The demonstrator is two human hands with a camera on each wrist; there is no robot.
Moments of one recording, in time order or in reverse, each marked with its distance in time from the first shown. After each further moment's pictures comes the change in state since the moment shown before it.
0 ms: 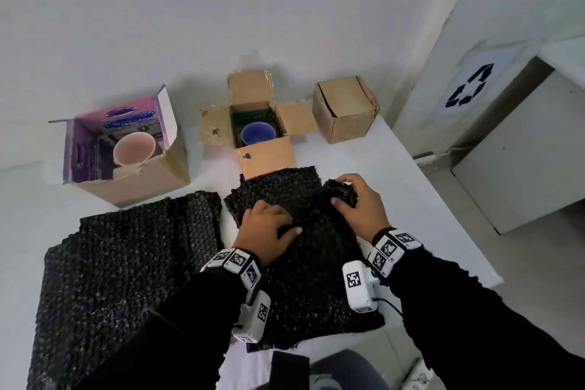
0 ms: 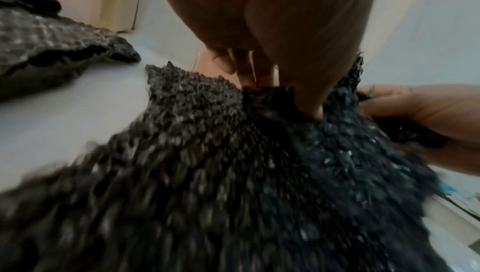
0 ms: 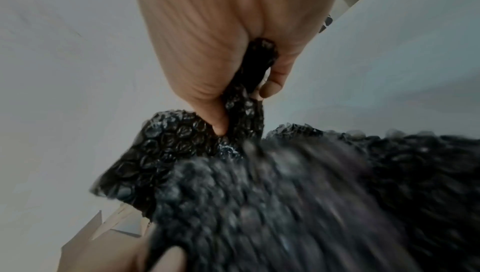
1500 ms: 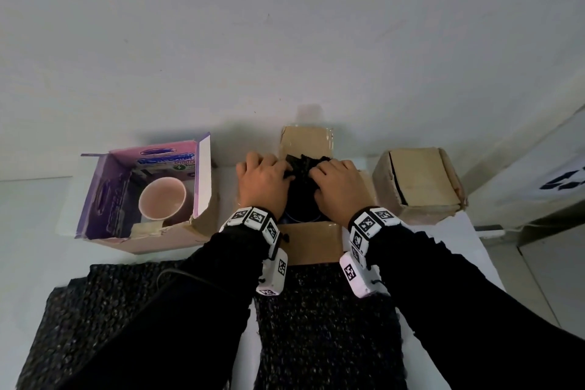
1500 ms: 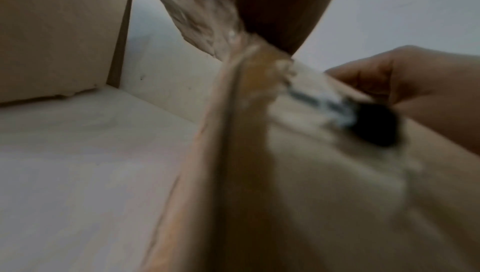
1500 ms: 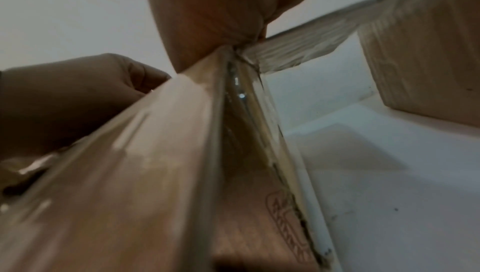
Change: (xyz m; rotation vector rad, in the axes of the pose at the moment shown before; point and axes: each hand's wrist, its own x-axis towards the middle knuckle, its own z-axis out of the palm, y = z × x) left_hand 0.180 -0.112 -0.093 0.287 0.437 -0.427; right_hand 0.232 -0.091 0.098 -0.819 -0.176 -0.704
